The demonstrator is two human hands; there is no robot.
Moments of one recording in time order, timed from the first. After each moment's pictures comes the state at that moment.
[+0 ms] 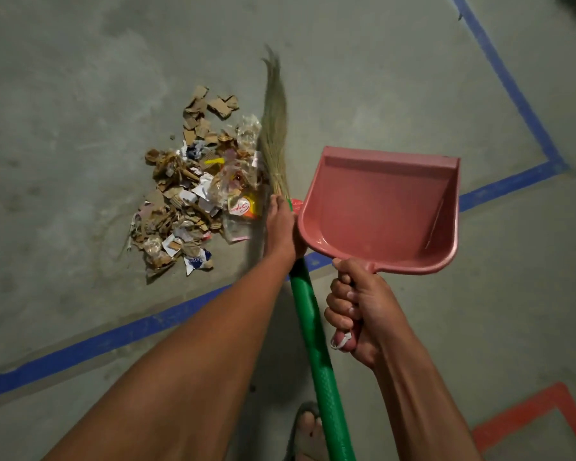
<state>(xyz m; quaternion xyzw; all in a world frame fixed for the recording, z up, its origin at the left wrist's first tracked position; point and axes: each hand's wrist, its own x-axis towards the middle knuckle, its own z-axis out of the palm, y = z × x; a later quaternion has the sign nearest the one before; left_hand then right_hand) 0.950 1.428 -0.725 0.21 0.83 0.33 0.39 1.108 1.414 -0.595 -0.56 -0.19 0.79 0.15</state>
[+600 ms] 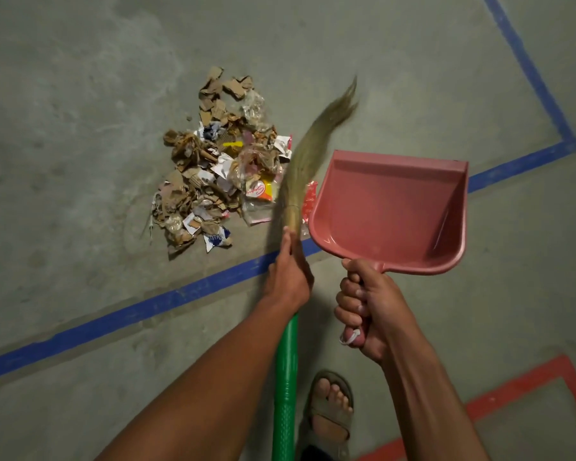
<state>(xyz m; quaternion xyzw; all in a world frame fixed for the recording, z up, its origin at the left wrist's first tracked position) 0.997 1.311 -0.702 0.23 0.85 0.18 0.44 1.112 1.366 -0.592 -0.58 -0.18 0.78 0.14</state>
